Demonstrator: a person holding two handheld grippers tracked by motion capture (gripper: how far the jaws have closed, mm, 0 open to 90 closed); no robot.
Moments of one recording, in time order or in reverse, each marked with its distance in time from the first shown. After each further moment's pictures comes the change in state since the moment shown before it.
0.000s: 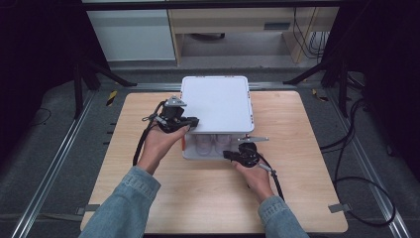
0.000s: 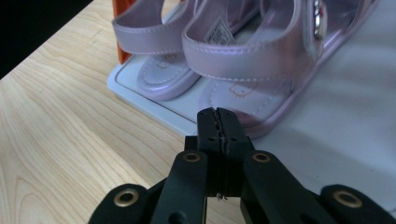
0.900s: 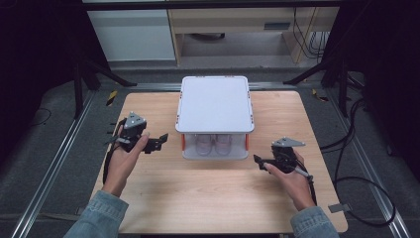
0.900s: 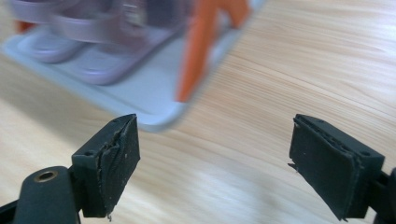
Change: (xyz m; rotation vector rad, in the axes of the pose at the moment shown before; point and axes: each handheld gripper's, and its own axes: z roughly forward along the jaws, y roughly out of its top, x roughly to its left) left arm 0.057 -0.096 -0.049 -0.053 0.246 -0.069; right arm -0.053 -0.013 -0.091 -0.024 -0.289 -0.138
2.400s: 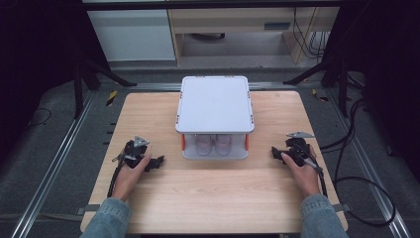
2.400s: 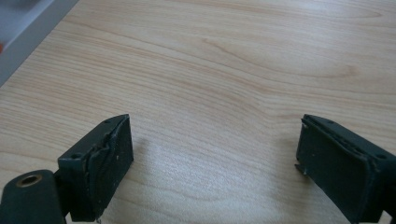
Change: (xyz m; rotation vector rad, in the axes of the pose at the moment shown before) left arm 0.029 -0.093 0.063 0.192 0.046 -0.032; right arm -0.071 -0.013 0.029 0.089 -0.245 0.098
